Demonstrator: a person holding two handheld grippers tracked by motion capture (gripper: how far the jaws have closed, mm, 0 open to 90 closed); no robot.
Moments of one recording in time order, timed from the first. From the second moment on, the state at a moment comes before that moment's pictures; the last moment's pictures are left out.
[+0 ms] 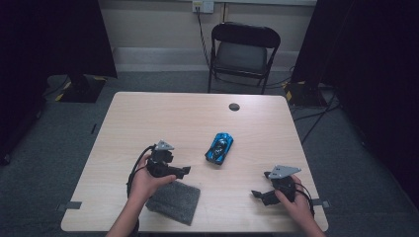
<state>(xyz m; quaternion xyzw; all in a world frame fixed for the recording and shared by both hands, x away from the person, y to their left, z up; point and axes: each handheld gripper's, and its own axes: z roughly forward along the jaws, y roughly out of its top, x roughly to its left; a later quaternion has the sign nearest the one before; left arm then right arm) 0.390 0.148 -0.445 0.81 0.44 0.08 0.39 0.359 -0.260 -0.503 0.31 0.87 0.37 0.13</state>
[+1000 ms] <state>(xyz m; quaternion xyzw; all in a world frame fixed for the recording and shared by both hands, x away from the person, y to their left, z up) 0.454 0.070 -0.438 0.82 0.43 0.09 0.37 0.359 -0.260 -0.503 0.31 0.87 0.37 0.13</state>
